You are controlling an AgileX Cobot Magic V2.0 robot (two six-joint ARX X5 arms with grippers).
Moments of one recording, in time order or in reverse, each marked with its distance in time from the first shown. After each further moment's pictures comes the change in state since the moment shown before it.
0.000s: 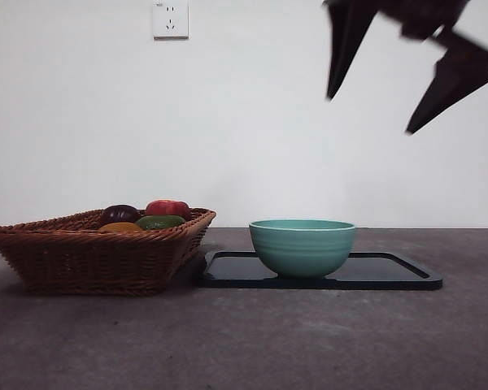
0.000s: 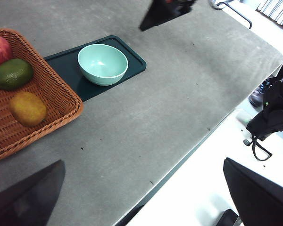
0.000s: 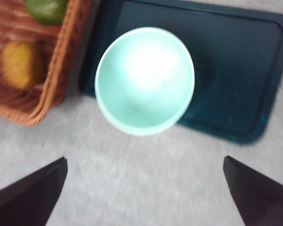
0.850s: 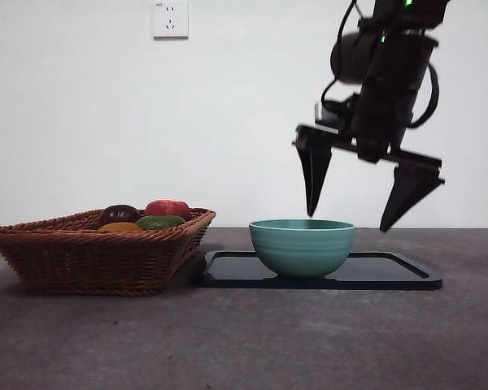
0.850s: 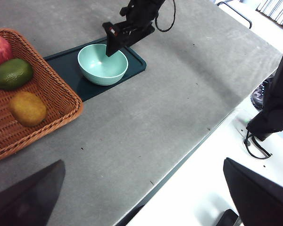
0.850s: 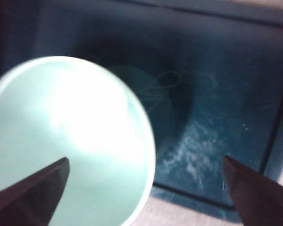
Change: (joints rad) left arm 0.000 0.000 0.000 0.000 0.000 0.000; right arm -0.024 0.401 0.100 0.114 0.077 -0.006
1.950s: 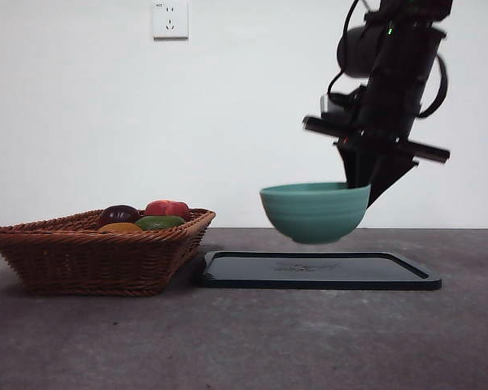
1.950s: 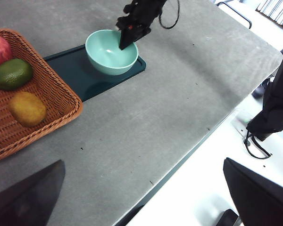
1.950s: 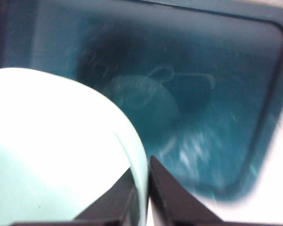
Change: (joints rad) left arm 0.000 0.000 0.000 0.000 0.000 0.000; right arm -0.009 -0.061 0.000 -0.054 0.000 -0.025
